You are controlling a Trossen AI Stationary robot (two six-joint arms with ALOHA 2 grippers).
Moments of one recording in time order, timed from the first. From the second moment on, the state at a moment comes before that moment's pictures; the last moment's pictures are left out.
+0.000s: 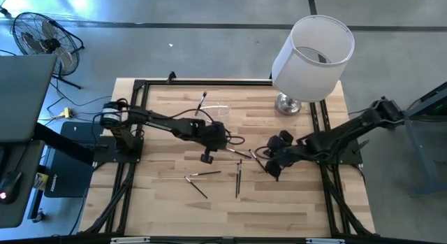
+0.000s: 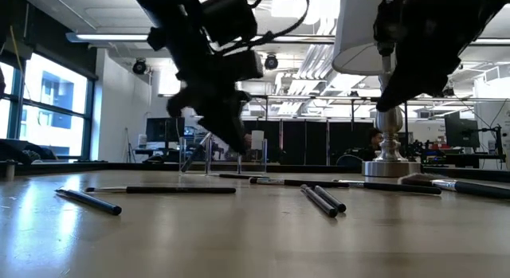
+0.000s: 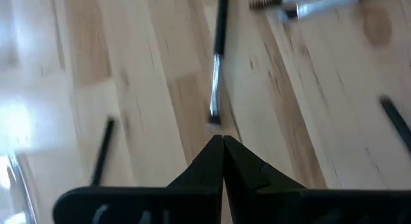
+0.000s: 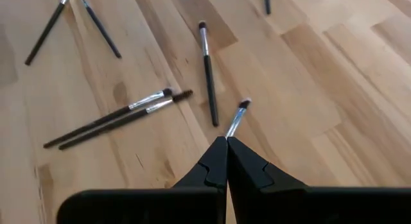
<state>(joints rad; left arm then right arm) 0.01 1.78 1.11 -0.28 -0.03 0.35 0.35 1.23 0.68 -0.39 0.40 0.76</state>
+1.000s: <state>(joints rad) 0.01 1.95 1.35 -0.47 -0.10 0.35 0.35 1.26 0.68 -0.32 0.34 0.76</state>
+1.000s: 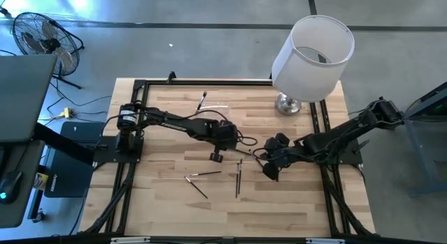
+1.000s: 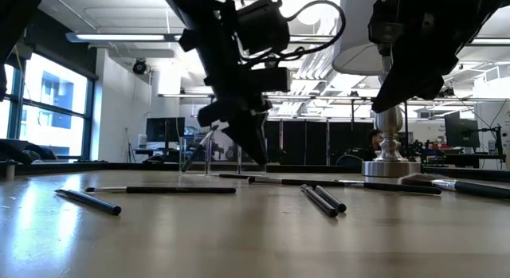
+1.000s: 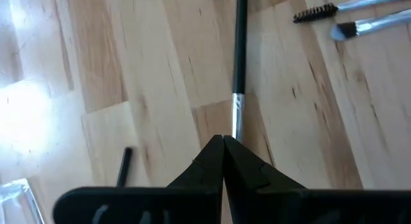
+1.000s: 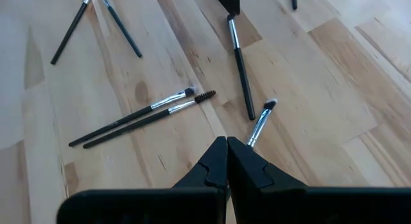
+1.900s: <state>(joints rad) 0.13 1.96 1.36 -0.46 0.05 0.33 0.35 1.26 0.68 -0.32 0.34 0.76</state>
